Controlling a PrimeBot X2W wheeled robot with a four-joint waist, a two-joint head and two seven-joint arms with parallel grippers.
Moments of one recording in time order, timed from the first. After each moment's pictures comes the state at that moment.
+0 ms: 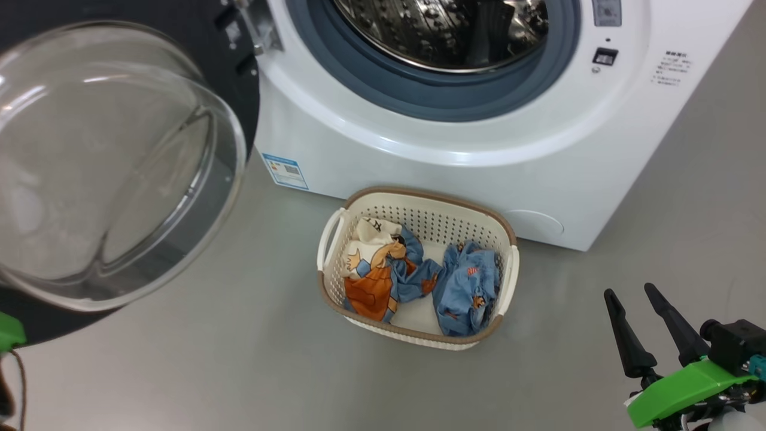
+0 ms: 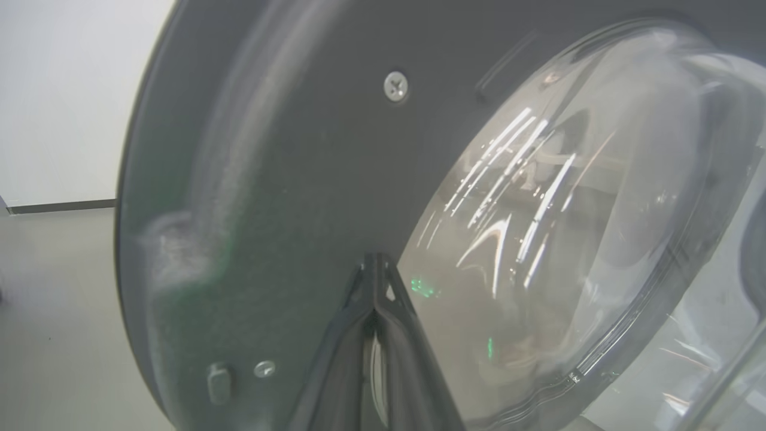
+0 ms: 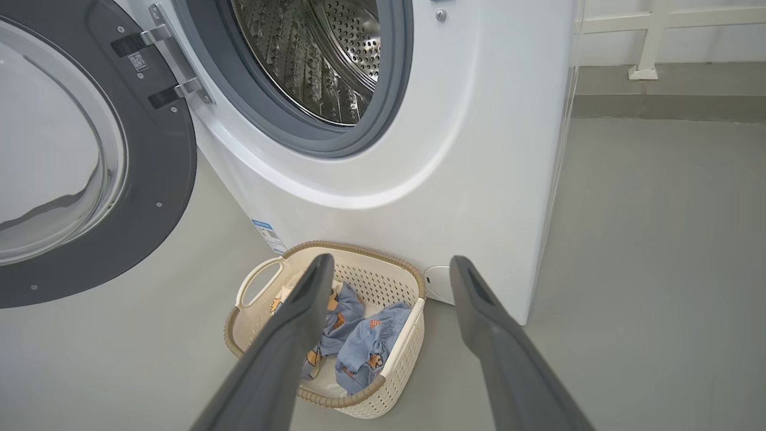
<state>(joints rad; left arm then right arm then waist) -0.45 0.25 0.34 0.58 -0.25 0.02 -0.26 -0.10 -0.29 0.09 0.28 0.44 0.13 -0.25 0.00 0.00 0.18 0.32</state>
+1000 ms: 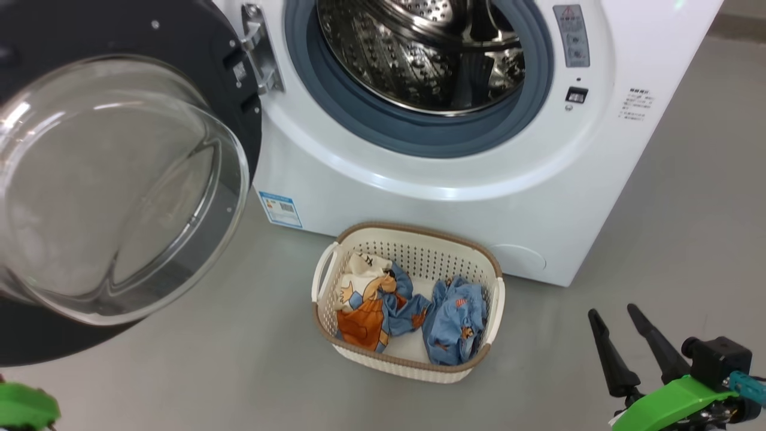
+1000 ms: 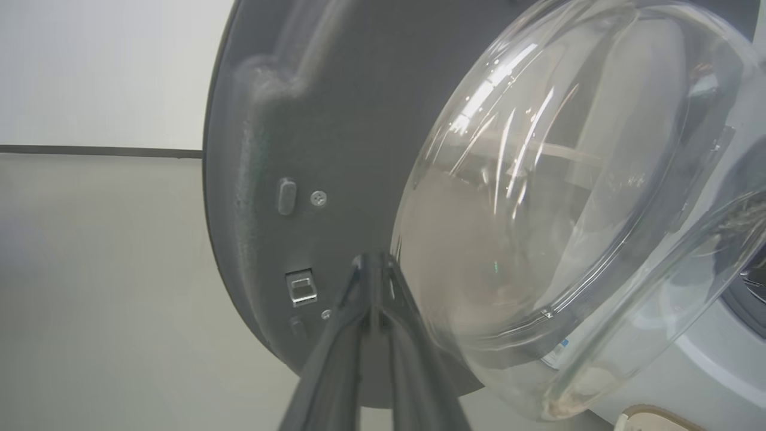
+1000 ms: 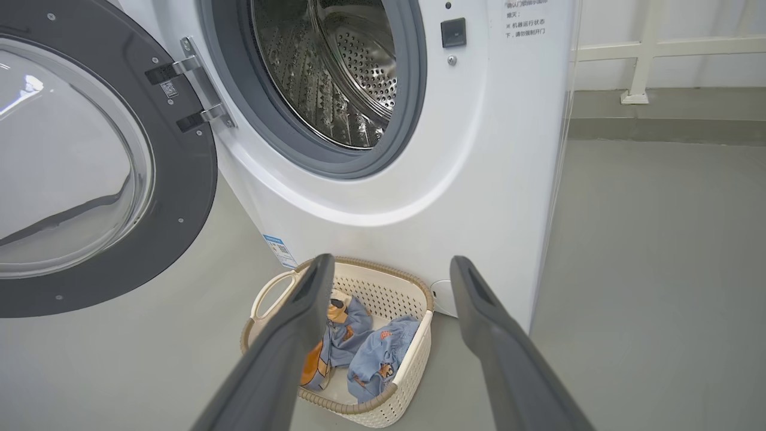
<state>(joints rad) -0.29 0.11 0.52 0.52 -0.15 -0.12 -0.26 -0.08 -0.26 0.10 0.31 0.44 0.13 -0.25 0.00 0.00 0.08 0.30</state>
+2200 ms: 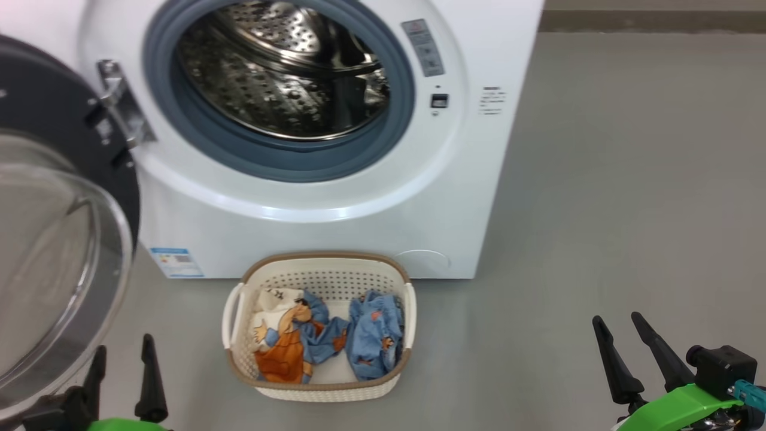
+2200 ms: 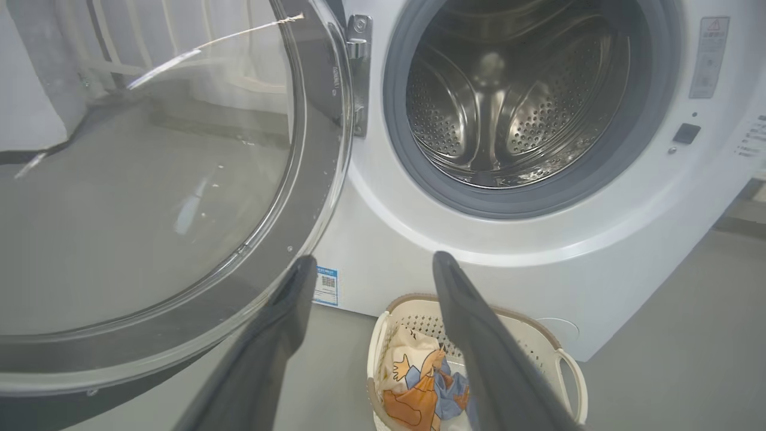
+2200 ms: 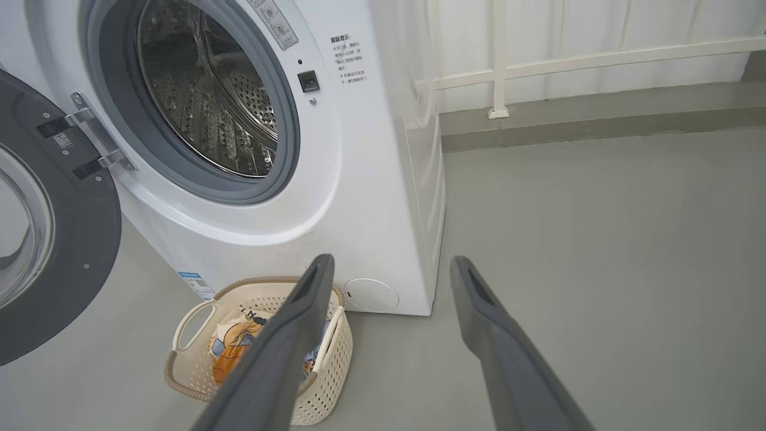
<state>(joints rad) -0.05 0.06 0.14 0.32 -0.24 -0.13 -0.26 -0.05 -0.24 0.08 0.30 0.45 0.13 -0.25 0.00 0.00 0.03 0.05</state>
